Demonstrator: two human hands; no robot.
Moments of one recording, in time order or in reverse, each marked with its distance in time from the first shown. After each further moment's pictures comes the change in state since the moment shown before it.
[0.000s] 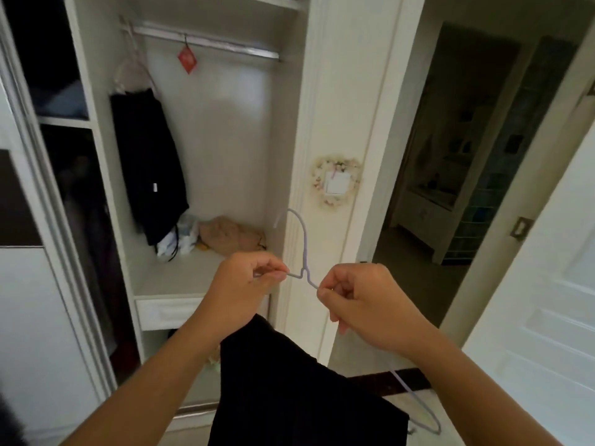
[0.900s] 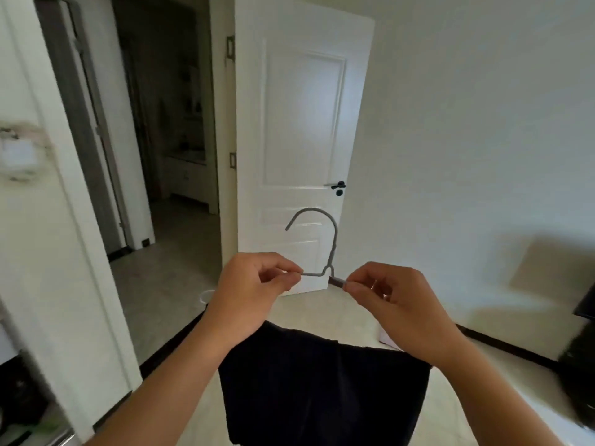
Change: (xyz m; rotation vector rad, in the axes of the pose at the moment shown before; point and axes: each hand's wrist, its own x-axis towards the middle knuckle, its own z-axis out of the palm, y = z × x) left_hand -0.254 0.246 0.198 -0.414 -0.729 0.289; right_hand -0.495 -0.005 -0.054 -0.172 0.815 0.510
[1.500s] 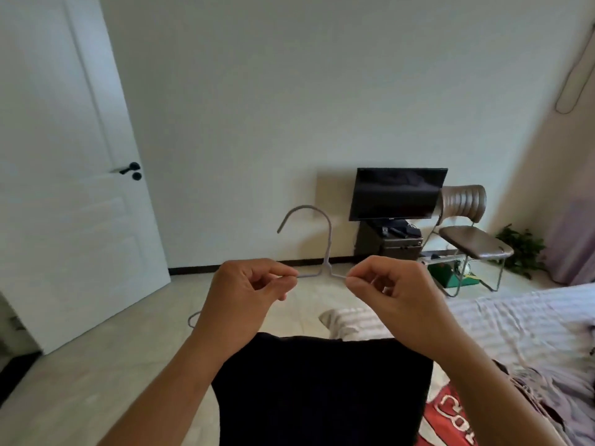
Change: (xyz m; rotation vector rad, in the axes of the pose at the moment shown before) left_hand -0.067 0.159 0.327 -0.248 -0.496 0.148; right_hand -0.254 0.114 -0.249 -0.228 0.473 0.377
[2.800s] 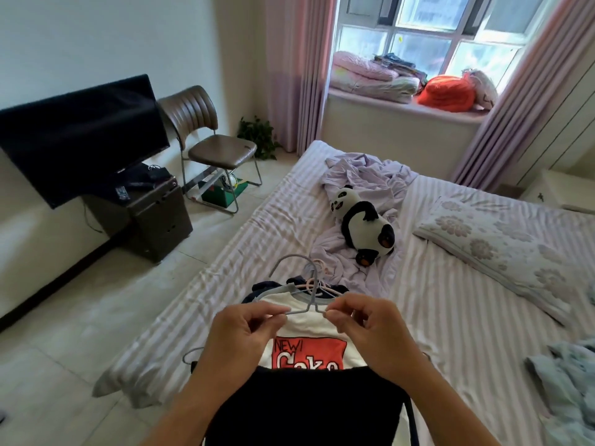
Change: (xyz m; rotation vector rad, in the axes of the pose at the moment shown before) left_hand 0.156 -0.064 0.485 -0.173 -1.027 0.114; right_hand -0.082 0.339 -0.156 -0.131 0.569 0.840
